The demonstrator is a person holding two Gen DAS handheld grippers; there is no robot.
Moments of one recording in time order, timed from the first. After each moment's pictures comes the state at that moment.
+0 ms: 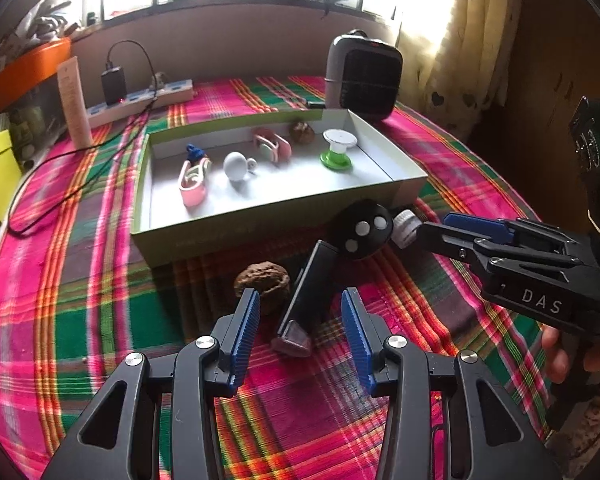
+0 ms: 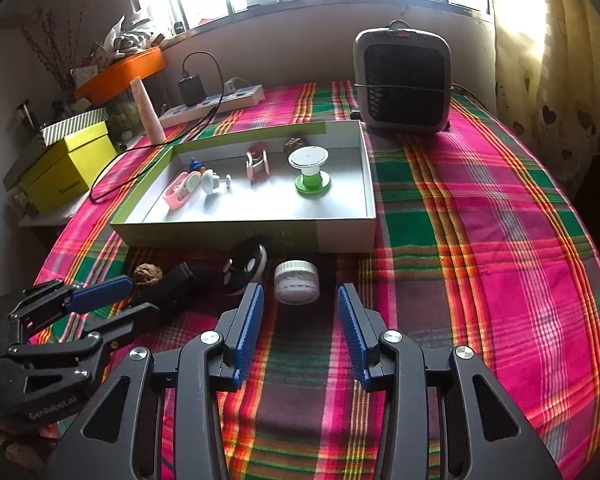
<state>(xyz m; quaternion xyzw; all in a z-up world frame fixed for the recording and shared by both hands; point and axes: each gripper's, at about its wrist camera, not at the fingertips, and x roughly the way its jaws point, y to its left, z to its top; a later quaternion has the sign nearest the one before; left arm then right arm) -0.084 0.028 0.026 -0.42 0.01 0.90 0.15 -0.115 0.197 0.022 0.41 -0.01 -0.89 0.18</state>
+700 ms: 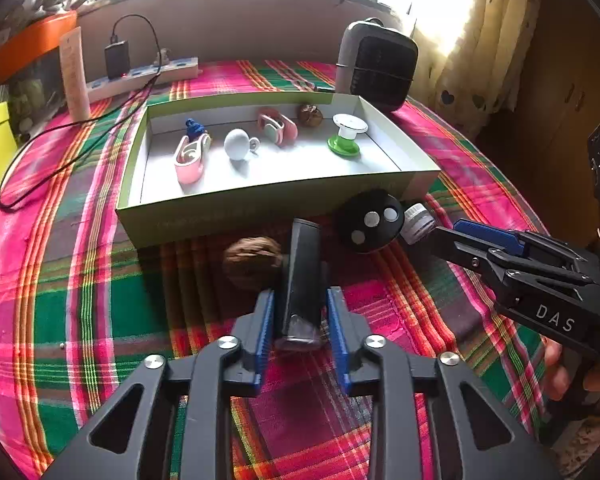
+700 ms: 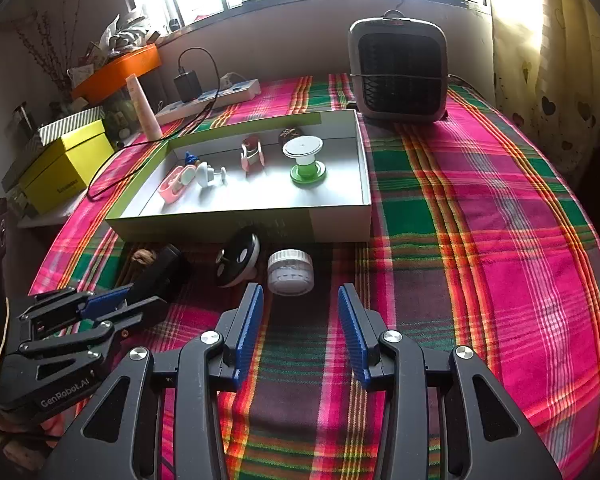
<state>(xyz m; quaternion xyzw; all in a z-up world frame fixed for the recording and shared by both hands) -0.091 0.026 0.014 -0.44 -0.02 0.89 0.14 -0.115 0.199 0.016 0.42 -0.01 -0.89 0.18</state>
